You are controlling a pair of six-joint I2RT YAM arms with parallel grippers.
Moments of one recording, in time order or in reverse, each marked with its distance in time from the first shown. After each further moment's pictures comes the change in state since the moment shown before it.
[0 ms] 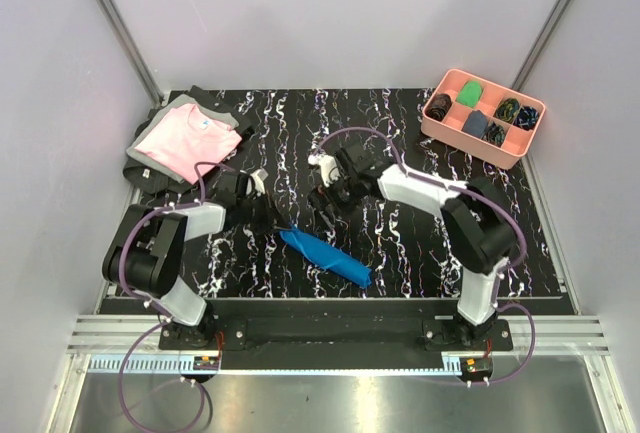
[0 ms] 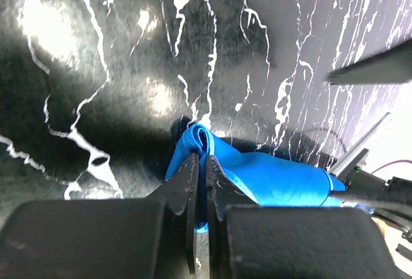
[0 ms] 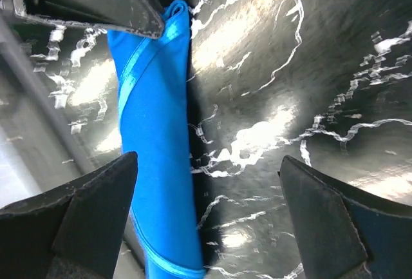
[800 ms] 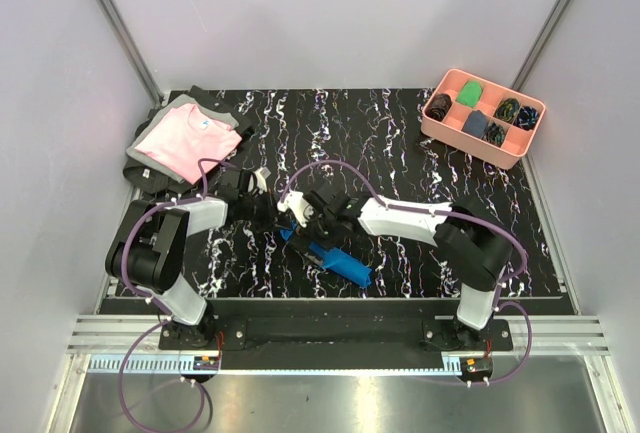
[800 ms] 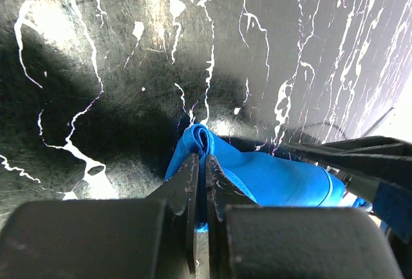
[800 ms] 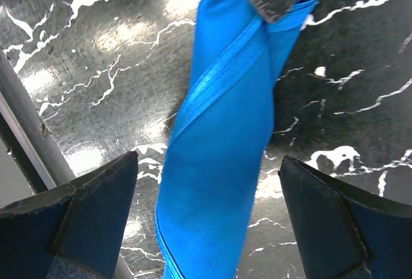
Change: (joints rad) left arm 0.000 0.043 0.069 -0.074 0.013 0.024; right arm 0.293 -0.108 -0.151 0.130 0.324 -0.144
